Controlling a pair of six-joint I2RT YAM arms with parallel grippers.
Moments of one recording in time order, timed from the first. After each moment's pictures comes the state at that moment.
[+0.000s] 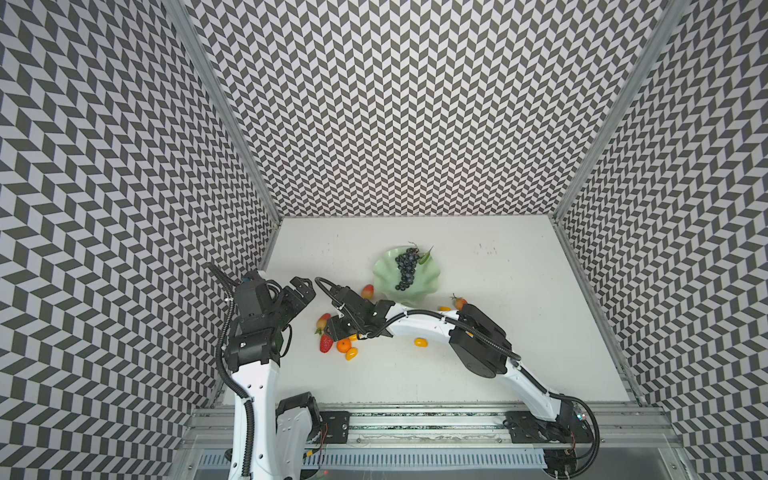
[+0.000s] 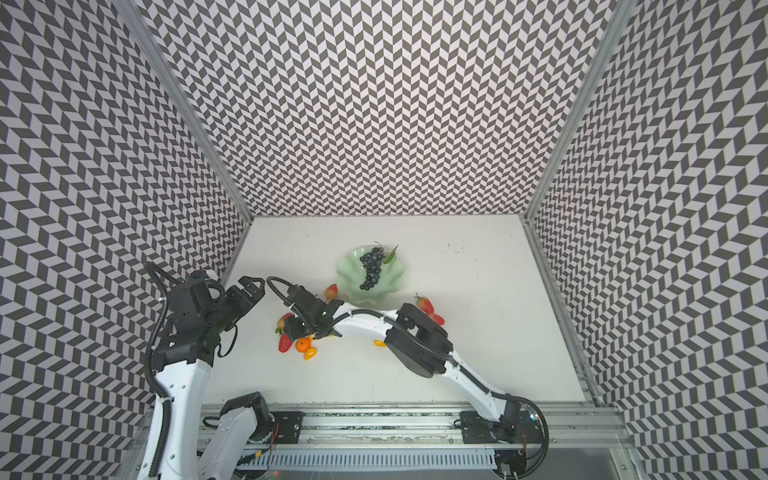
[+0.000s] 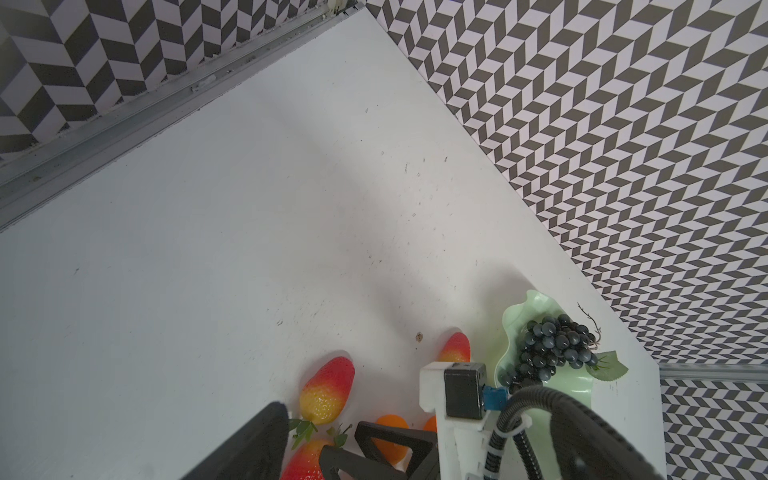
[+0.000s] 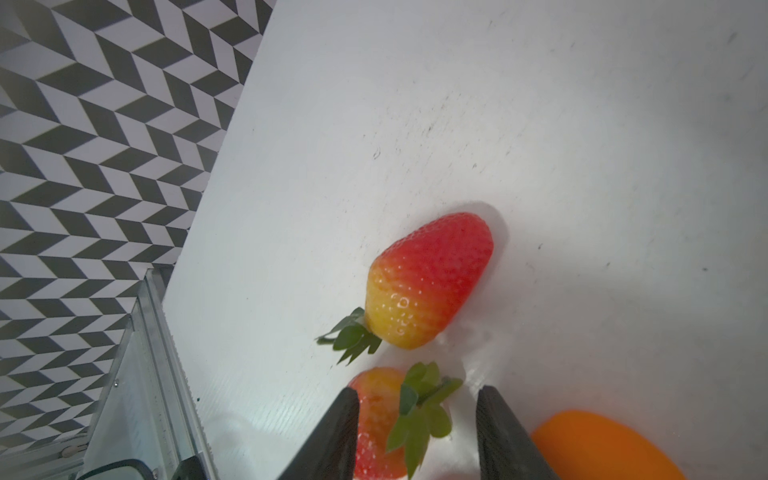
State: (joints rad) left arm 0.28 0.76 0.80 -0.65 0.26 -0.59; right arm 1.12 2.44 1.95 -0.29 -0.16 0.67
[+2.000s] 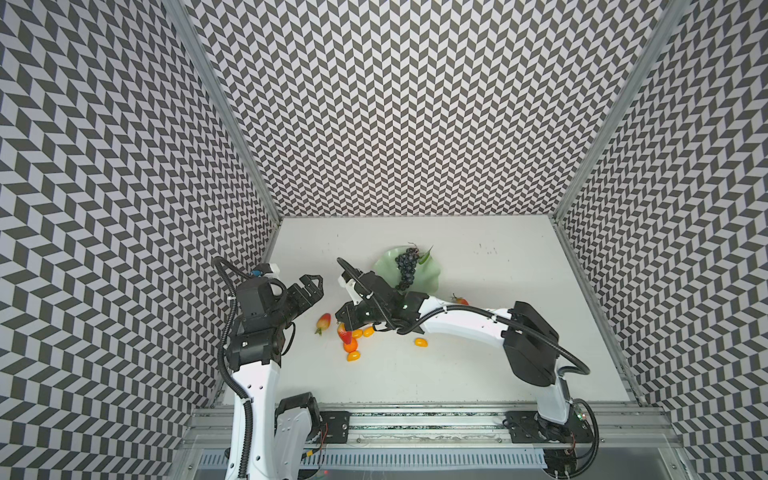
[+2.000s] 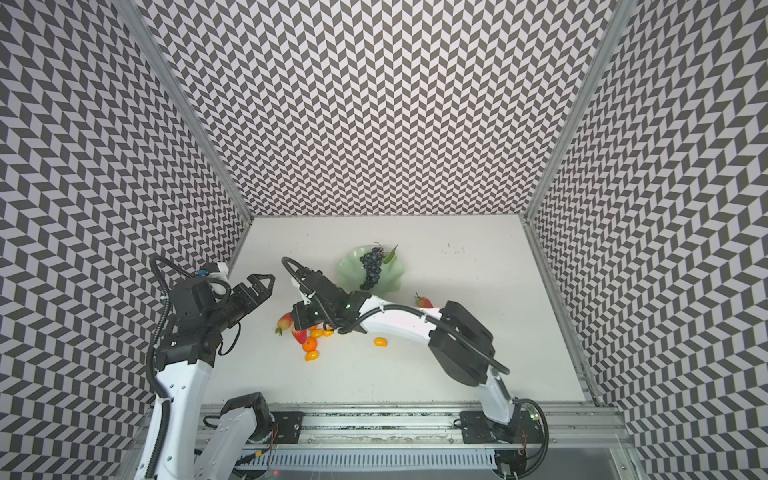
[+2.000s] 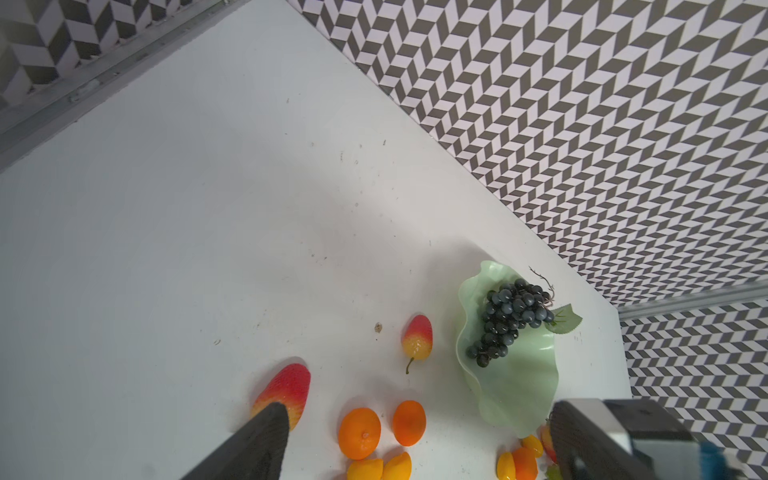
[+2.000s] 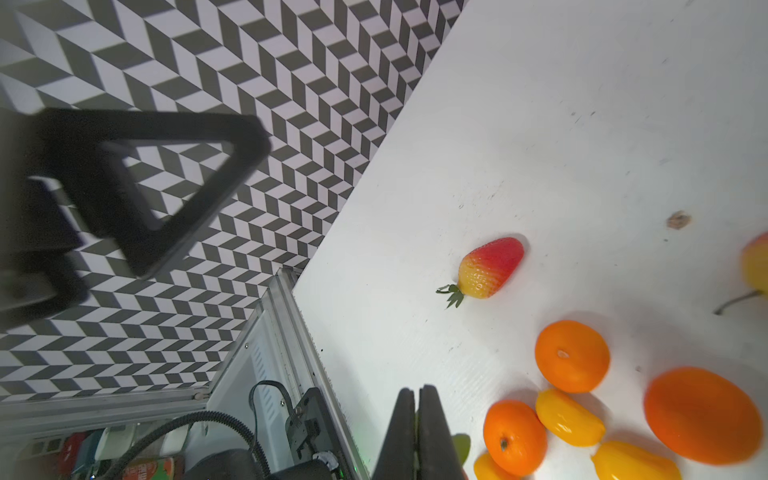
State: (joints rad) left arm 0.22 0.76 0.80 -0.58 0.39 -0.52; right arm 1.10 1.99 1.56 -0.13 -0.18 0.65
